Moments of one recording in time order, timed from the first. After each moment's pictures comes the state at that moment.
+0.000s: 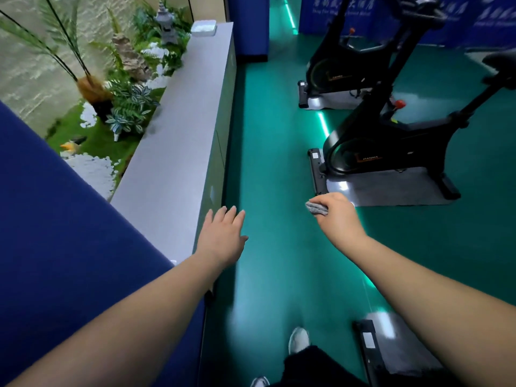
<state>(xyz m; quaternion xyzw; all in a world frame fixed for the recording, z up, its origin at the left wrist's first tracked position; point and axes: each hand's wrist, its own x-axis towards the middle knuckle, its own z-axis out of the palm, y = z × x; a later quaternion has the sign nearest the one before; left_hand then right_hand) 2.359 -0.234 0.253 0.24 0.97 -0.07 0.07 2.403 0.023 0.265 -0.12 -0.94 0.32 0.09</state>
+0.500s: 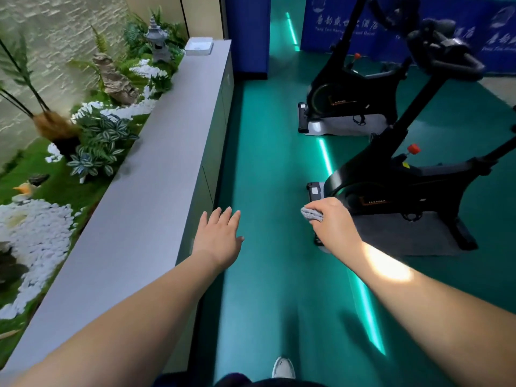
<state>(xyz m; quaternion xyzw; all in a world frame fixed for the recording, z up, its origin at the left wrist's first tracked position) 2.086 -0.117 0.262 0.20 0.98 -0.05 0.07 2.134 0.136 0.273 -0.10 -0.94 0.32 0.09</state>
